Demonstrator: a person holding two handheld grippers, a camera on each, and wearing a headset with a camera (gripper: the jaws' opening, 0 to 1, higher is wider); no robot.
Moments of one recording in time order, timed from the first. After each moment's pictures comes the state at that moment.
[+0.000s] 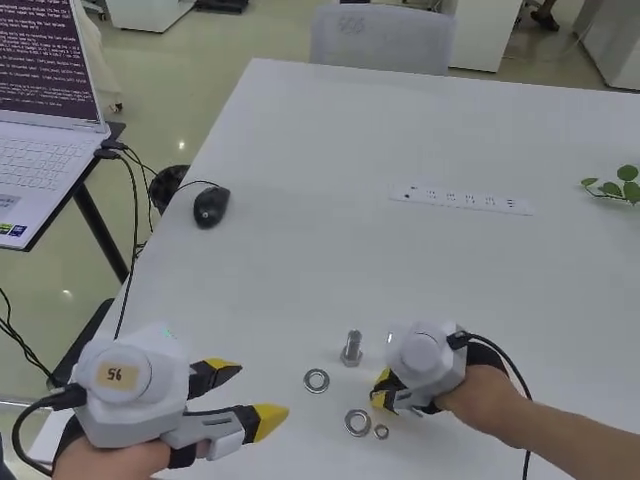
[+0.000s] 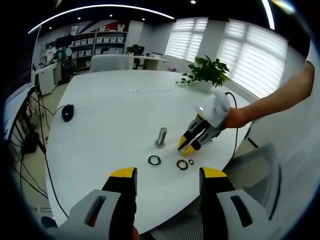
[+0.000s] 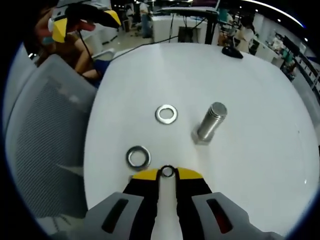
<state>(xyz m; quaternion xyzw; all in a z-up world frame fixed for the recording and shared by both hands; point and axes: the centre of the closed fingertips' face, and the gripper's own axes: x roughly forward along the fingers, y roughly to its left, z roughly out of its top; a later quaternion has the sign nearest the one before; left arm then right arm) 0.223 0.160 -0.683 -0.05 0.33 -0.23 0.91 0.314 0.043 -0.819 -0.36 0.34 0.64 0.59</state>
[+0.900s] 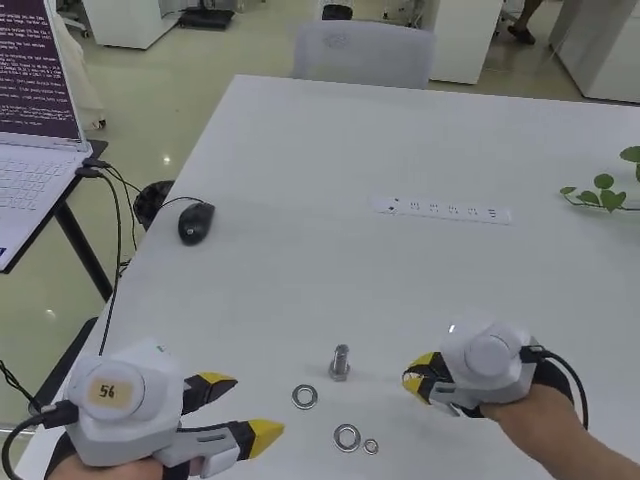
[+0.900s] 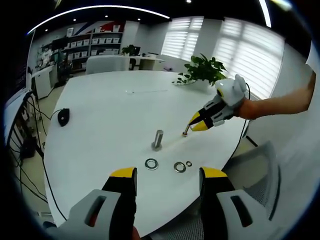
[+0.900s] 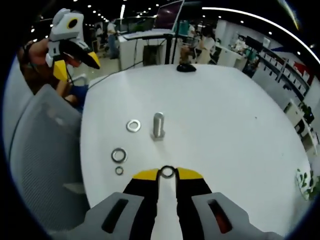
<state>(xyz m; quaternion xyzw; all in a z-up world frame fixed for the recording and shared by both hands) 0.228 0.152 -0.679 -0.05 0.33 -0.25 0.91 0.359 -0.007 -0.742 -0.31 0.30 0.55 0.72</state>
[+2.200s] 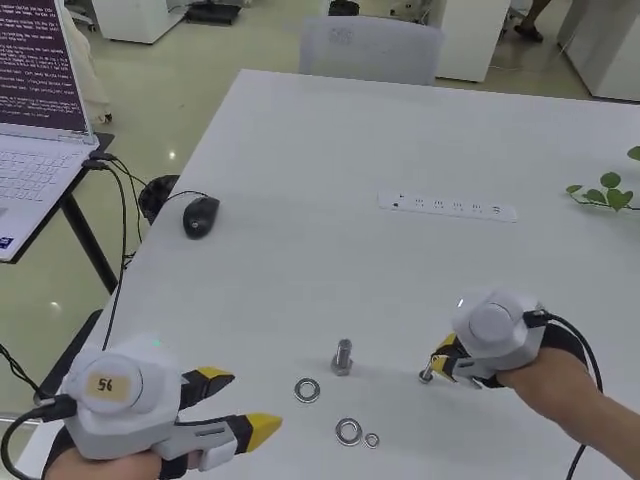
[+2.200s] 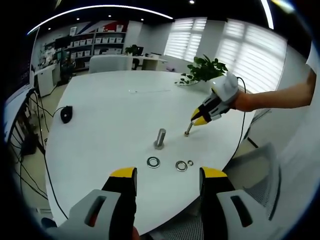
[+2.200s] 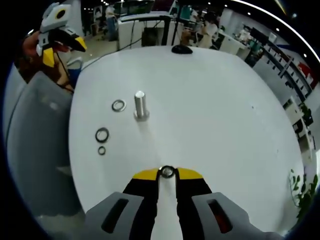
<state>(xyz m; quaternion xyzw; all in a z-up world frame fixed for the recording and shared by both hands) 0.224 0.158 -0.681 -0.05 0.33 -0.24 0.91 0.386 -0.026 -0.762 -0.37 0.34 0.53 0.68</state>
